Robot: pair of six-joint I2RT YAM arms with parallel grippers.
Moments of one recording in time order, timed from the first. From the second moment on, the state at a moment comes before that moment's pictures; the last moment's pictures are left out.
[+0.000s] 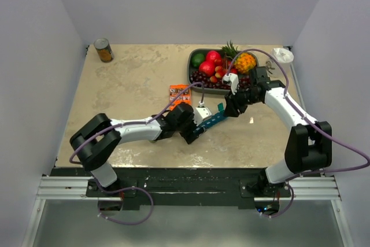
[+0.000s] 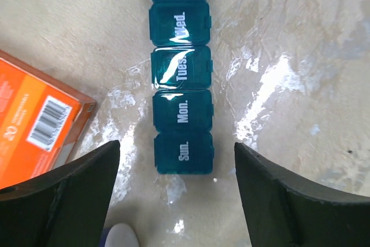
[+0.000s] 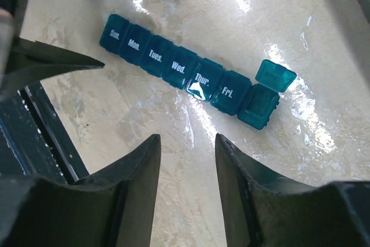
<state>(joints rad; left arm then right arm) -0.90 1.69 0.89 0.01 0.05 0.12 0.16 1.52 1.13 -0.77 -0.70 -0.58</state>
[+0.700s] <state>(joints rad) -0.84 0.99 0.72 -0.01 -0.22 -0.18 0.09 1.23 1.00 -0.69 -0.83 -0.62</state>
